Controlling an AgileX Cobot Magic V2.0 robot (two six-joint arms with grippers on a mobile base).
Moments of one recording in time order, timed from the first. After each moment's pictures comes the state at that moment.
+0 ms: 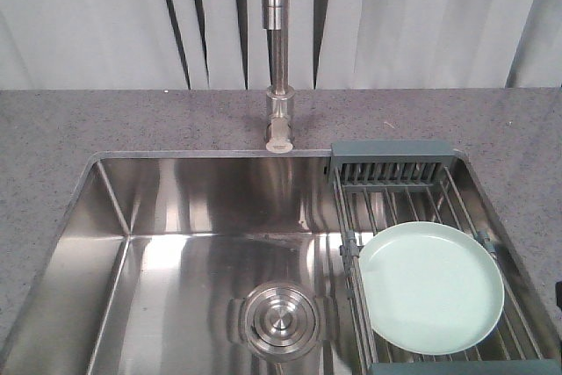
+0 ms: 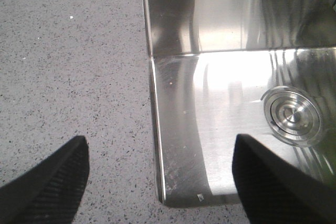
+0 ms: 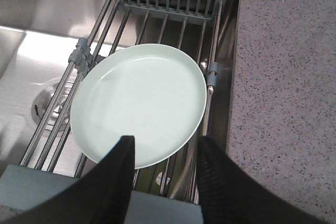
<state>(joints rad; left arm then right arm) -0.08 0.54 -0.68 -0.01 0.94 -0.05 0.12 0.55 -0.59 0.07 0.81 -0.11</state>
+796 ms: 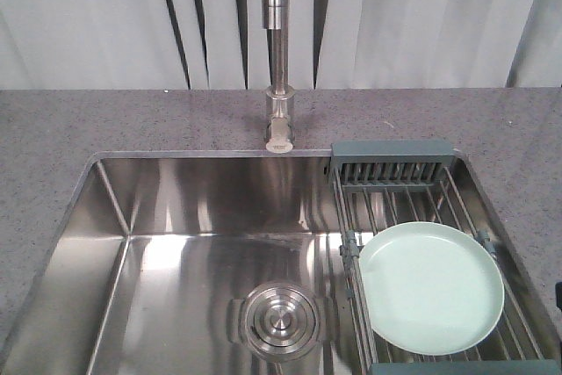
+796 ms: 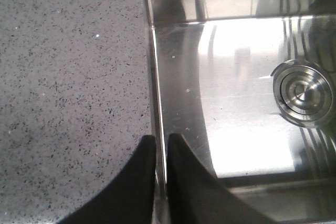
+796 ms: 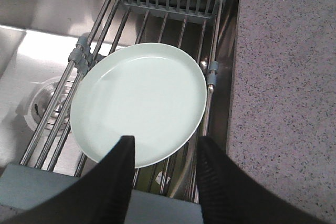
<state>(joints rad) -0.08 0.93 -0.86 -0.02 0.96 -0.03 0.12 0.55 -0.59 0.07 0.81 -0.11</state>
